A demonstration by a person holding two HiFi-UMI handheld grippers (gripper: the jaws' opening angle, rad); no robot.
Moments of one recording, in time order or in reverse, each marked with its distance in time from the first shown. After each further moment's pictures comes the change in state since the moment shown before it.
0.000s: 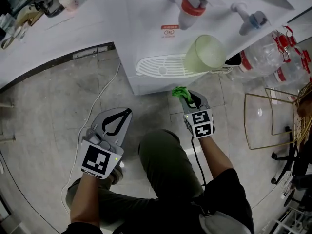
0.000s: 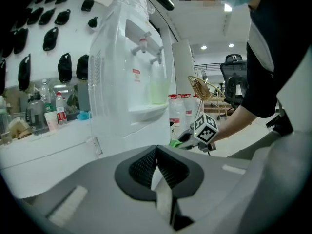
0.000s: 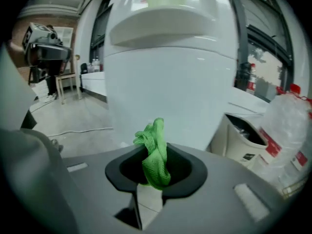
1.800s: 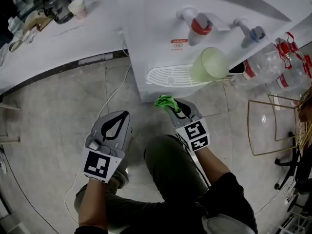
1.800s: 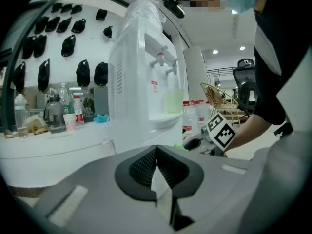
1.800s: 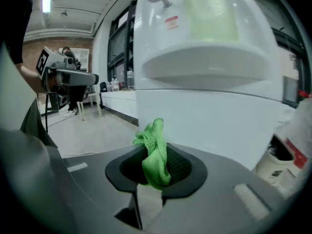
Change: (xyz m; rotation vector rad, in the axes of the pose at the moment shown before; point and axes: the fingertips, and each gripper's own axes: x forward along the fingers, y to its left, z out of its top) left arm -0.025 0.033 0.009 -0.066 -0.041 0.131; right arm -0.016 0.088 0.077 0.001 -0.147 0.224
